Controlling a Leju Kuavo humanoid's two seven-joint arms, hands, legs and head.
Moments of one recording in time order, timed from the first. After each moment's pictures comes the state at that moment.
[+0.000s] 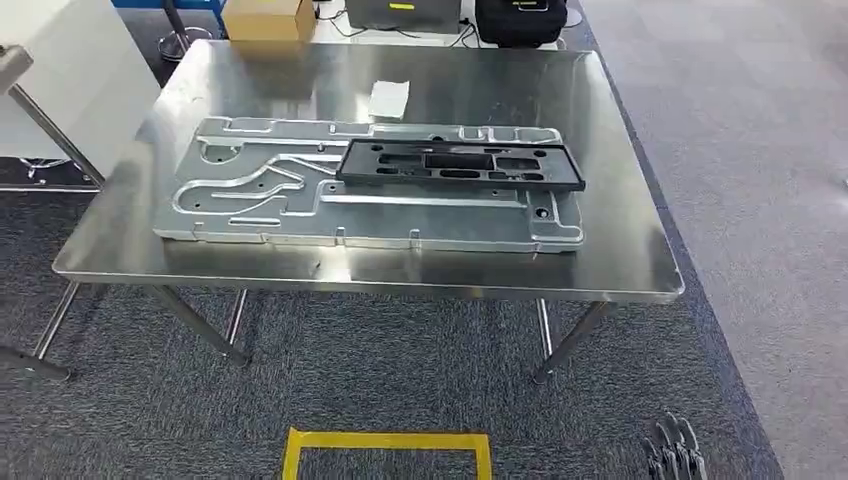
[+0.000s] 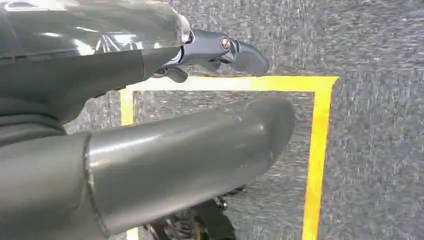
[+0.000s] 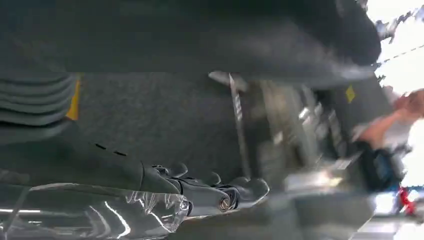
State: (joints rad) left arm -0.04 -0.14 1.39 -0.28 -1.16 -0.02 -0.51; right arm 0.41 0.32 -0.55 -1.66 -0.12 0.50 -0.39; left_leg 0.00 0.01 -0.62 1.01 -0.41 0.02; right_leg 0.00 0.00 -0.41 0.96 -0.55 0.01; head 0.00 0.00
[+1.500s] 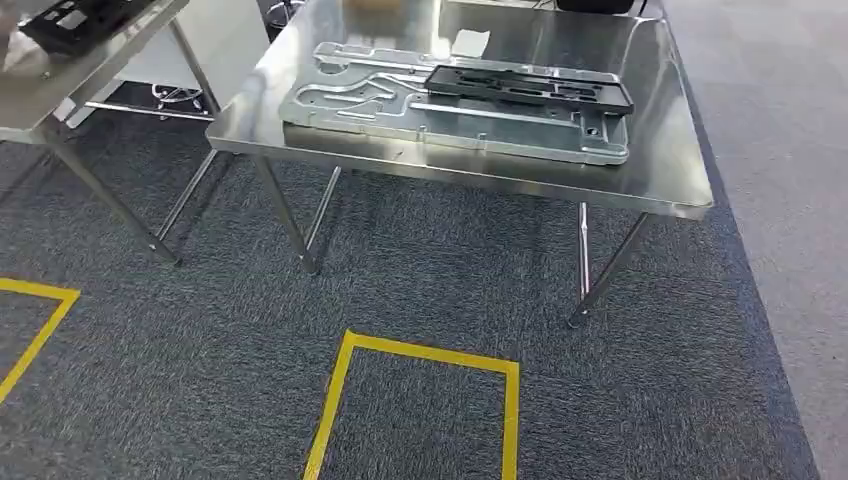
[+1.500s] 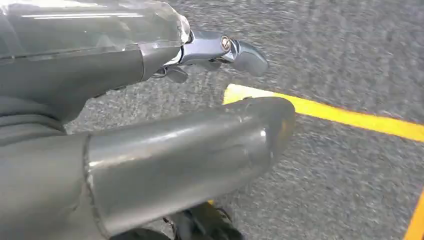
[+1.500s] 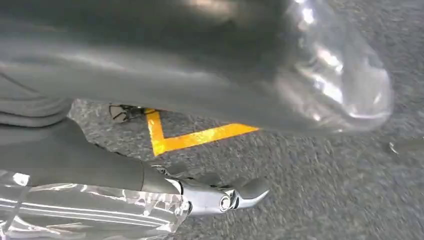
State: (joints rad) left arm -0.05 -0.16 1.45 -0.31 -1.20 -0.02 -0.51; right arm 0.09 0.36 -1.29 -0.92 0.57 0.42 -0.39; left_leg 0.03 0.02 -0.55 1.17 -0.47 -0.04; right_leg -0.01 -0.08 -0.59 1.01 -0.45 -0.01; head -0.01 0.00
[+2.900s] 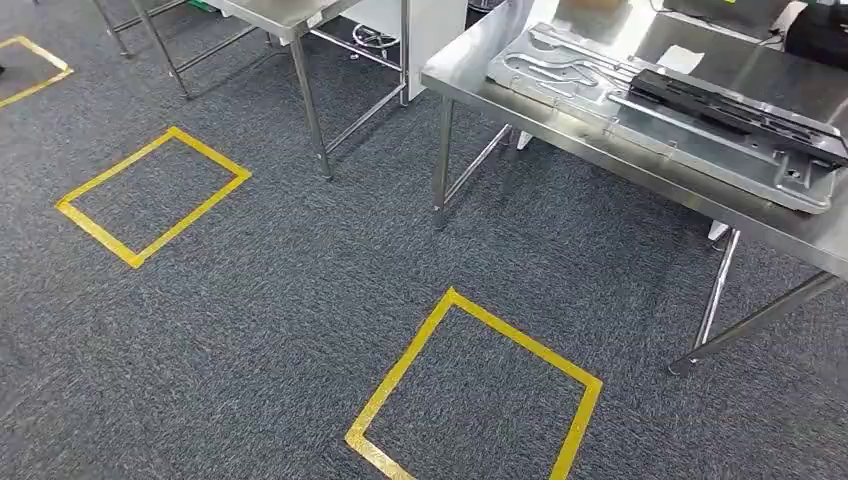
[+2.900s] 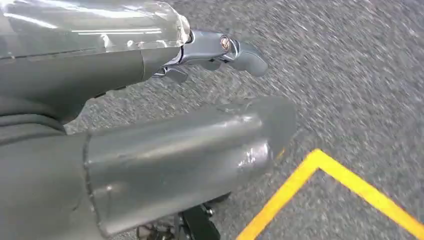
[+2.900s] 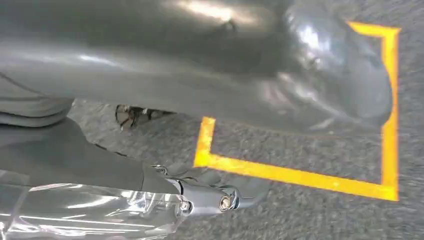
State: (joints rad) left arm -0.05 -0.16 1.45 -0.31 -1.21 0.00 -0.52; right arm 0.02 0.34 -1.46 -0.84 0.81 0.41 -0.40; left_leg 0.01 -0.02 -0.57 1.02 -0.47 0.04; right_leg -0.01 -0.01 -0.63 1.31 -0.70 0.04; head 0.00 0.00
